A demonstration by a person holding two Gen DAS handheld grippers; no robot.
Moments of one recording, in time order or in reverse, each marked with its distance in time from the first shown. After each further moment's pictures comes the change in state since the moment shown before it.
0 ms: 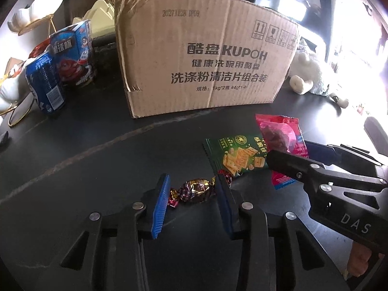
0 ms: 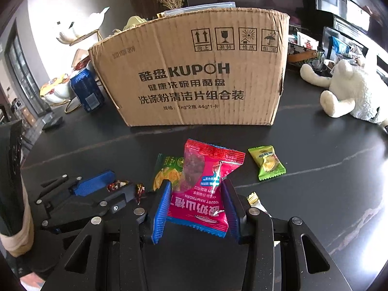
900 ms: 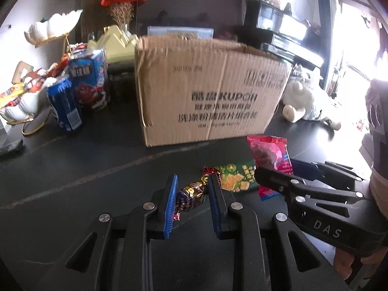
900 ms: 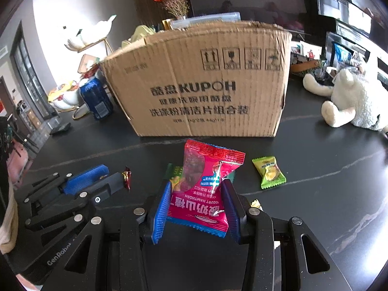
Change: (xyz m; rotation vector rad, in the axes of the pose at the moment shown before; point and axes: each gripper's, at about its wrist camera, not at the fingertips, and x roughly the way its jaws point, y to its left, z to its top) left arm -0.053 -0.001 0.012 -0.034 -0.137 0.013; right arm -0.024 0.008 0.007 -0.015 -0.061 0.036
